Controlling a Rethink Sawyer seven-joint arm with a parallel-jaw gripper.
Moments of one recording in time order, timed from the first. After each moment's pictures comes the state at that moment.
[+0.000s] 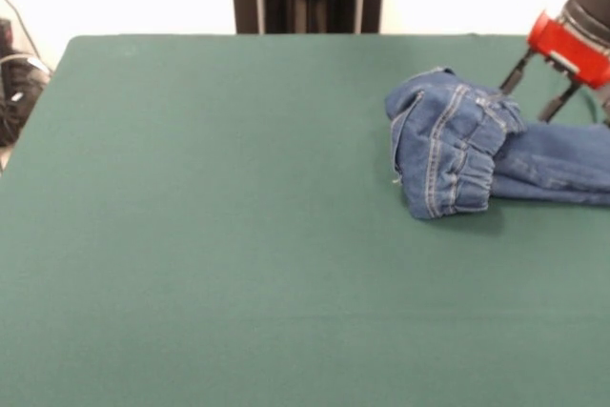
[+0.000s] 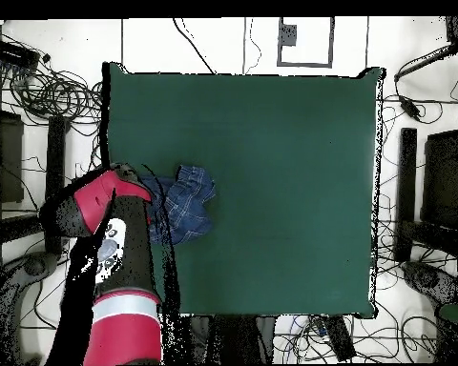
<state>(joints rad) 0.34 -0.42 -0.03 1.31 -0.34 0.91 2.94</state>
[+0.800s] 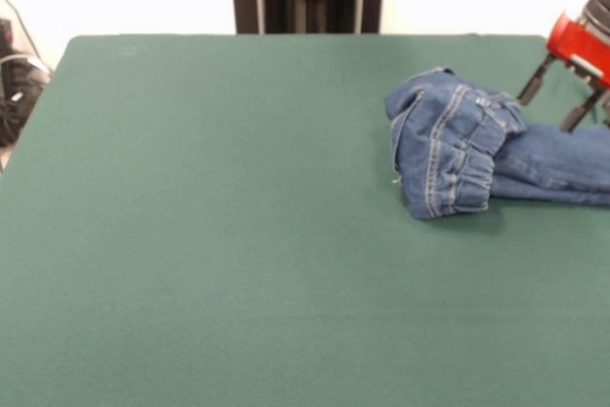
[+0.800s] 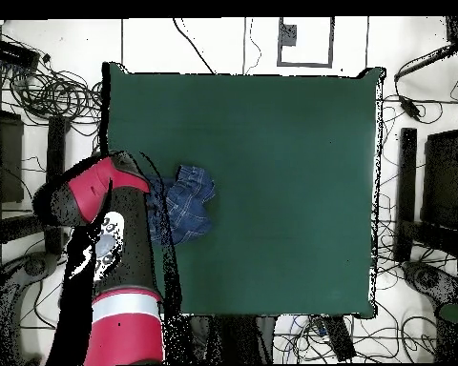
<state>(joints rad) 0.33 -0.42 -0.03 1.25 -0.35 0.91 2.94</state>
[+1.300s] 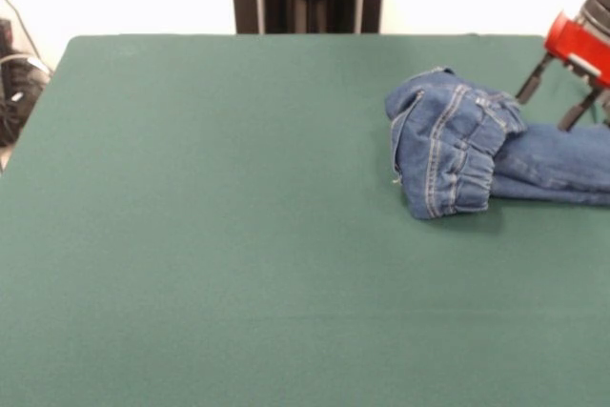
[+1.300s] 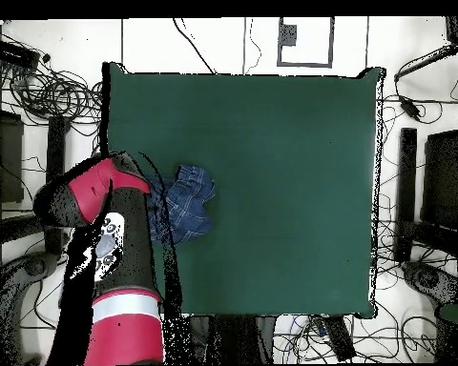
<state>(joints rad) 0.33 -0.42 -0.03 1.25 -0.35 0.91 2.94</state>
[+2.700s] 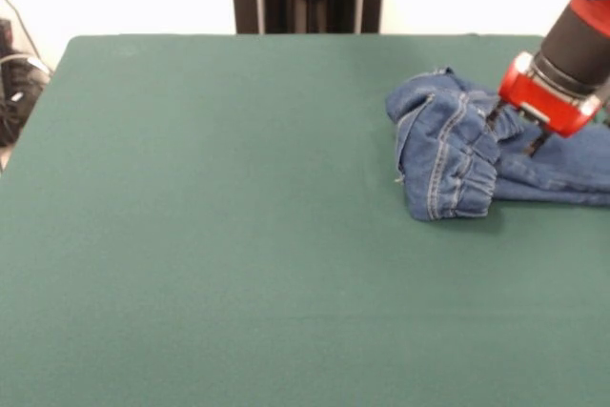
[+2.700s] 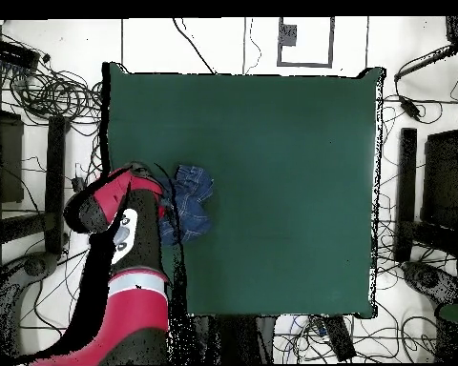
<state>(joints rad) 0.33 -0.31 -0.05 1.25 -0.42 0.79 2.94</state>
